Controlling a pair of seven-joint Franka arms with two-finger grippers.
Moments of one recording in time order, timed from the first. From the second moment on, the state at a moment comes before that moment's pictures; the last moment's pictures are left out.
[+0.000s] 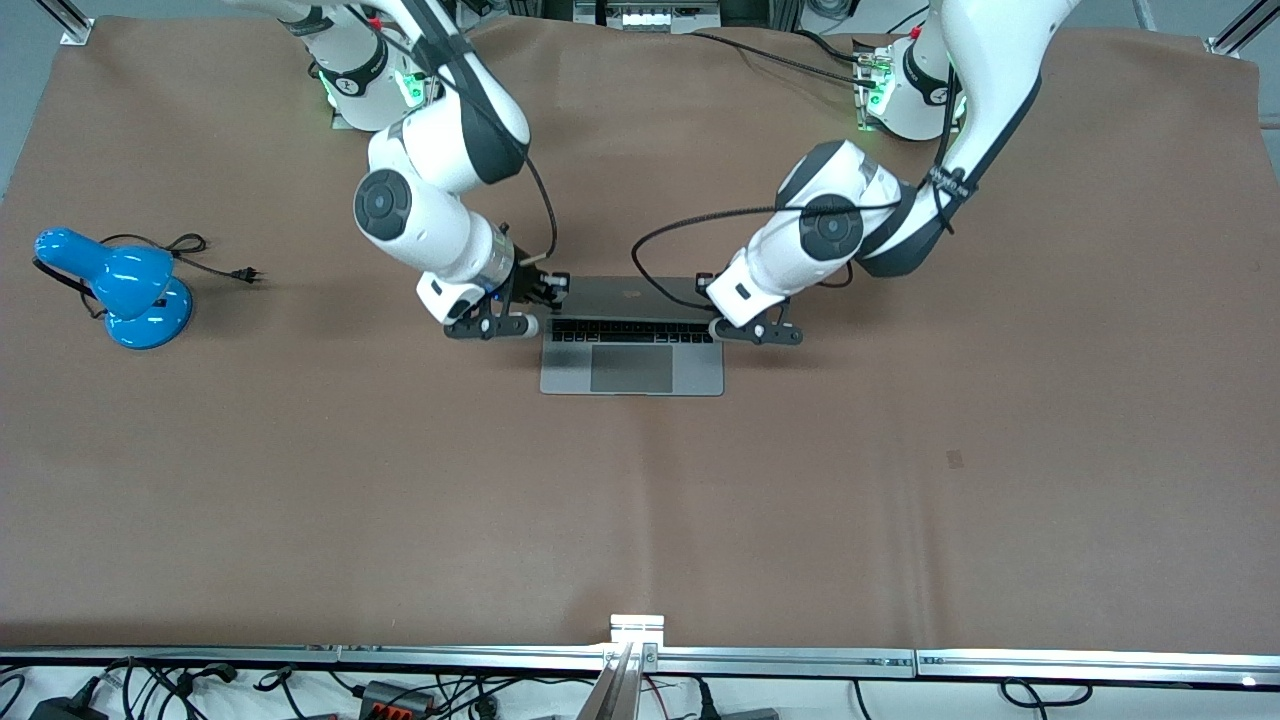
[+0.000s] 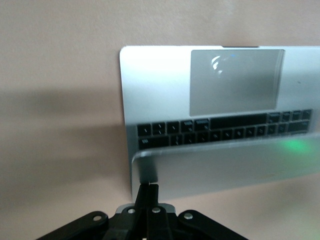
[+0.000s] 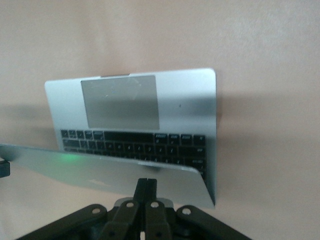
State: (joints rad) left arm -0.01 0.50 -0.63 -1.93 -0.02 2.31 -0.55; right arm 0.64 0.35 -0.08 -1.93 0.50 2.32 0.29
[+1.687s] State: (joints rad) left arm -0.13 0.60 -0.47 -1.81 0.12 2.28 -0.60; right arm 0.64 0.70 -0.17 -1.60 0.45 2.31 0.29
